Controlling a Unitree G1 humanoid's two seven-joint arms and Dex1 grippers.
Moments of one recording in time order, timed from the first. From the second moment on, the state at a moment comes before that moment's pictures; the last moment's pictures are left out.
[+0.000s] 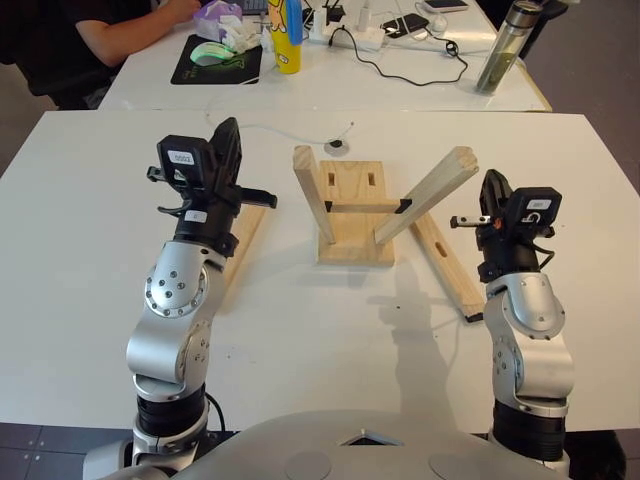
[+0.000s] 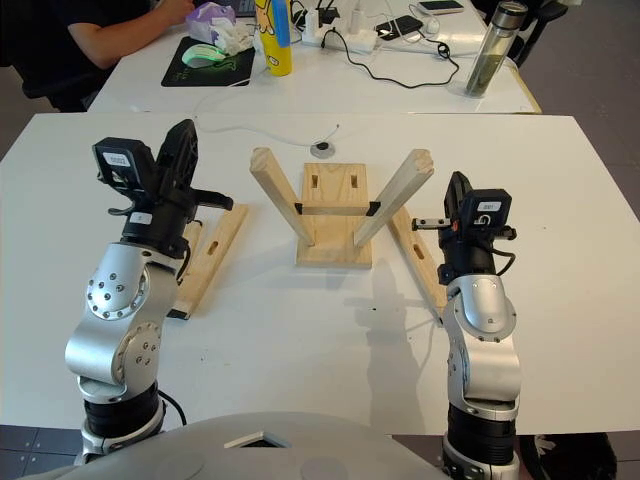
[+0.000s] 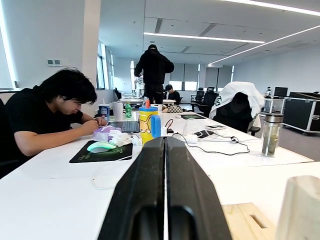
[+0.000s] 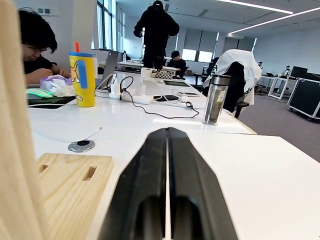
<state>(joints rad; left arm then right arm) -0.07 0.12 -0.04 -0.75 -0.16 0.54 0.05 0.11 -0.17 -0.14 -0.59 0.09 0.37 0.01</state>
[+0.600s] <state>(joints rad) 0.00 0.20 -0.24 -0.71 -0.10 0.64 -0.06 0.14 -0.21 0.12 -0.63 -0.01 0.35 0.10</state>
